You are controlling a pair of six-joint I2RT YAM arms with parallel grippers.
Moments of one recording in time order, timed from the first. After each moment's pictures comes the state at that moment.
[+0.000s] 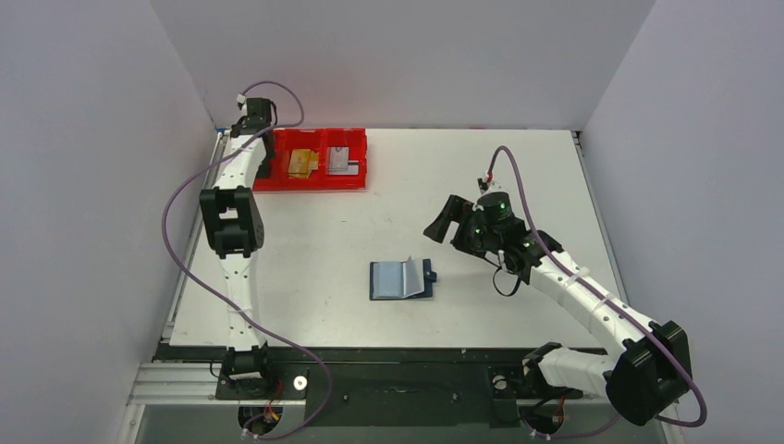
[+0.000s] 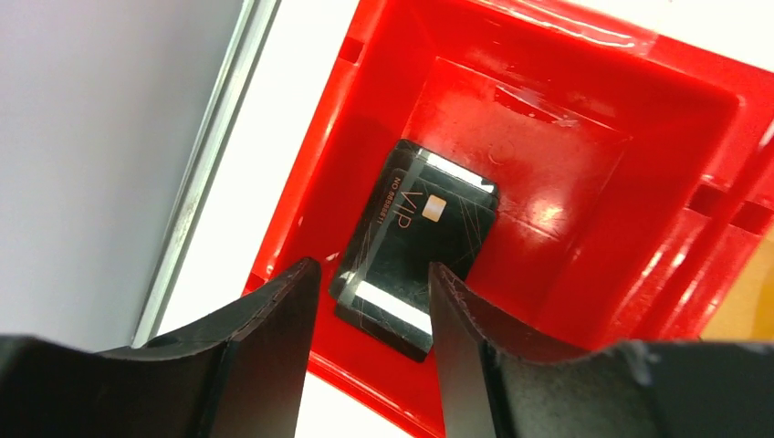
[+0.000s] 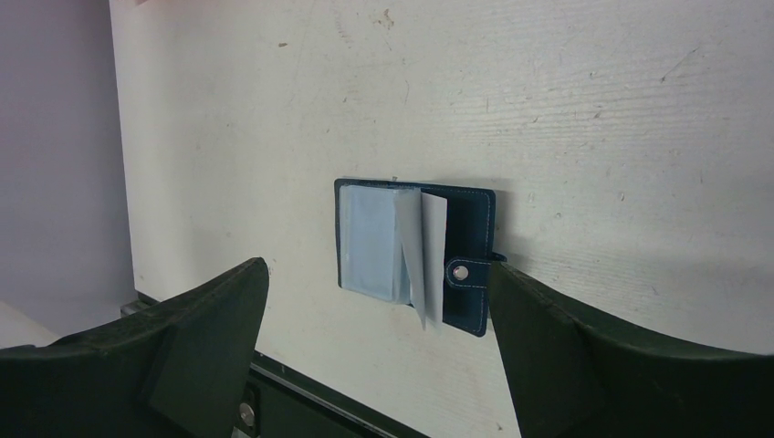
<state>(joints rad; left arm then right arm) 0.03 2.49 2.29 -0.66 -0.51 -0.14 0.52 1.17 0.88 -0.37 -0.10 0.77</state>
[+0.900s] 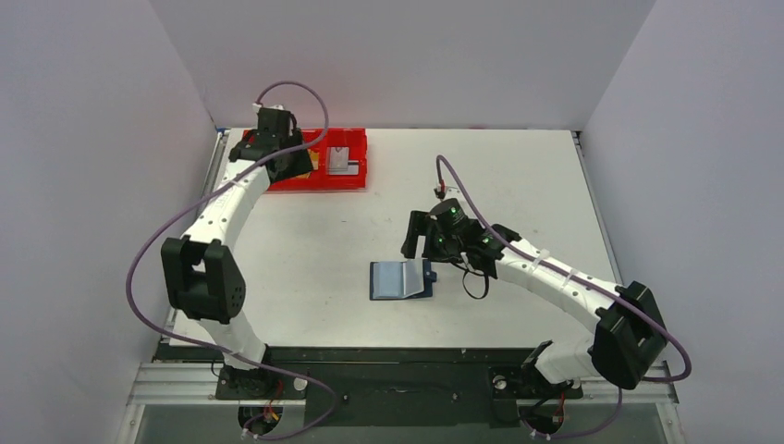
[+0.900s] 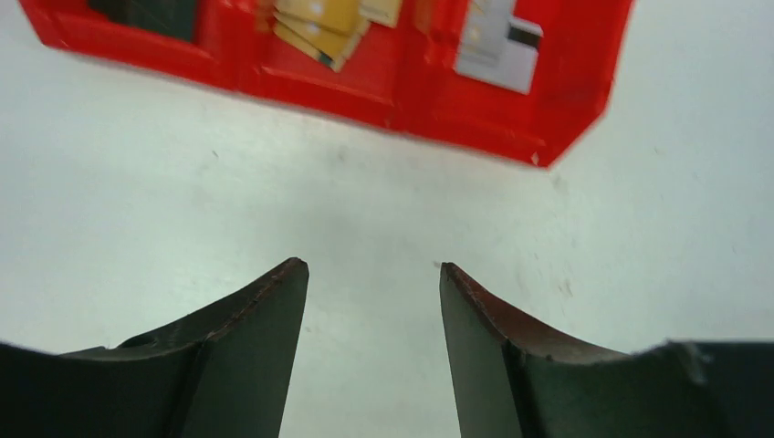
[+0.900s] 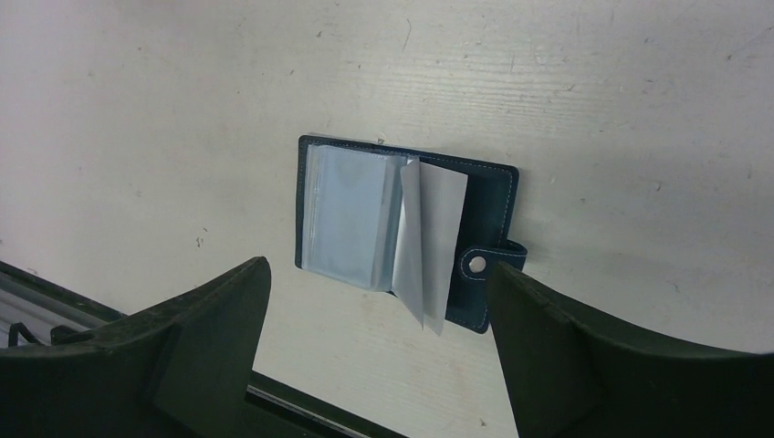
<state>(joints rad) -0.15 1.79 1.66 -0.69 -0.20 -0.42 0.74 1.34 0.98 -0.45 0.09 0.71</state>
